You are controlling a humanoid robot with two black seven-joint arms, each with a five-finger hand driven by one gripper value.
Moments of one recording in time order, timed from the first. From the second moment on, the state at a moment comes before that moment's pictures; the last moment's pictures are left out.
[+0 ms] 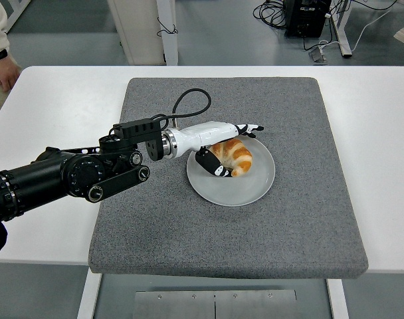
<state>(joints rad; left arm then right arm) -1.12 0.14 -0.04 -0.89 1.25 0.04 -0.29 -0.13 0.00 0.01 0.13 -0.10 0.02 0.41</state>
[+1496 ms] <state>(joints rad) -1.17 0.22 -0.39 -0.78 0.37 0.06 -0.16 -0.13 0.00 0.01 0.13 -0.10 0.02 0.41</state>
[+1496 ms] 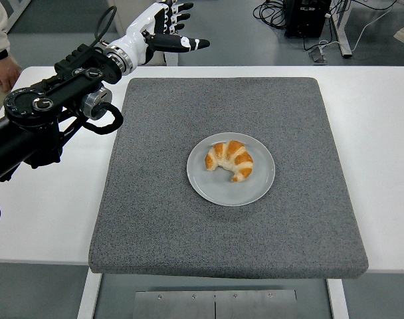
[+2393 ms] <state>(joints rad) -1.05 0.13 -0.59 -0.38 0.19 -0.28 -0.23 -0.13 0.00 0.01 0.15 -0.10 0.03 0.41</state>
